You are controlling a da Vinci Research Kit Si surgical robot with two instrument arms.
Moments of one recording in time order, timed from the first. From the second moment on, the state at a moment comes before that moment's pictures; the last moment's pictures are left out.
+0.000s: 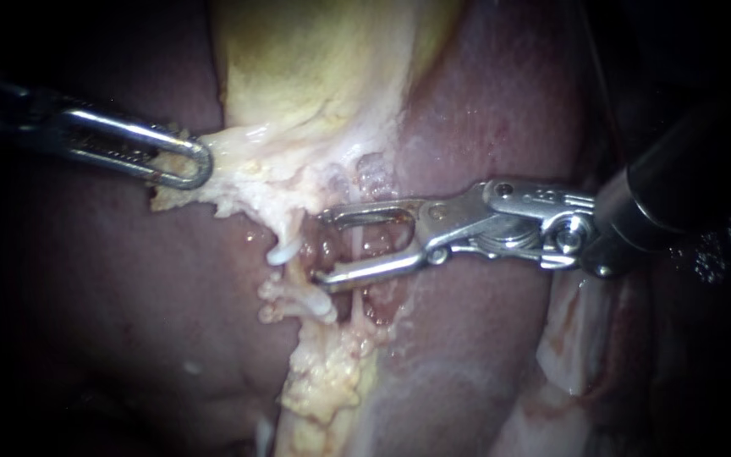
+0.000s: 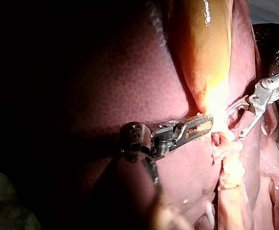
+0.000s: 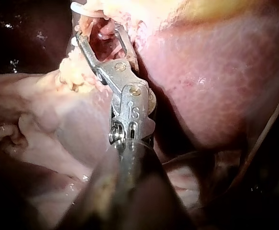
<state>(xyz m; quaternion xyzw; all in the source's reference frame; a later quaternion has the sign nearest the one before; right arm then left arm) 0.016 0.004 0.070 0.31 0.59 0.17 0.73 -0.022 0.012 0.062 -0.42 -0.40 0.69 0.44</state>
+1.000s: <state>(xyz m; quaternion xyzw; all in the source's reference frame) 0.022 0.003 0.070 0.32 0.60 0.15 0.72 -0.023 0.012 0.062 -0.42 -0.40 0.69 0.44</state>
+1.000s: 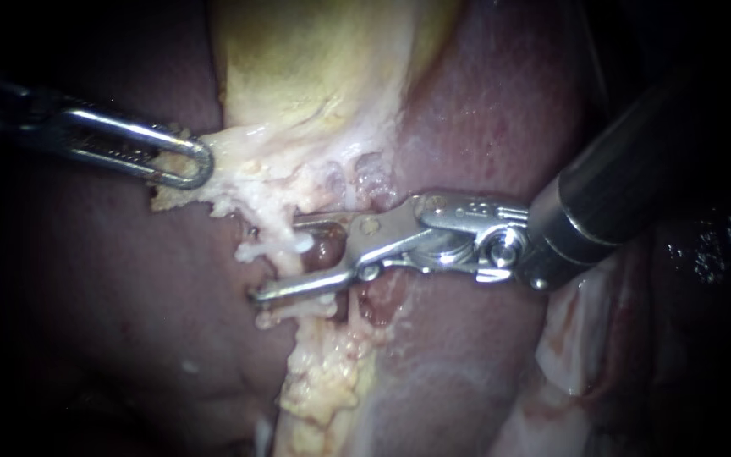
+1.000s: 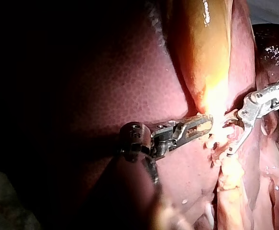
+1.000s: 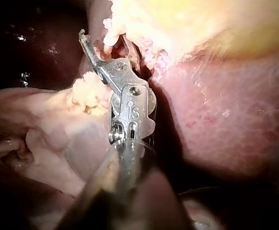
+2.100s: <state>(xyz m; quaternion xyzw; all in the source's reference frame) 0.006 0.002 0.065 0.22 0.62 0.08 0.75 -0.022 0.012 0.062 -0.42 -0.40 0.69 0.44</state>
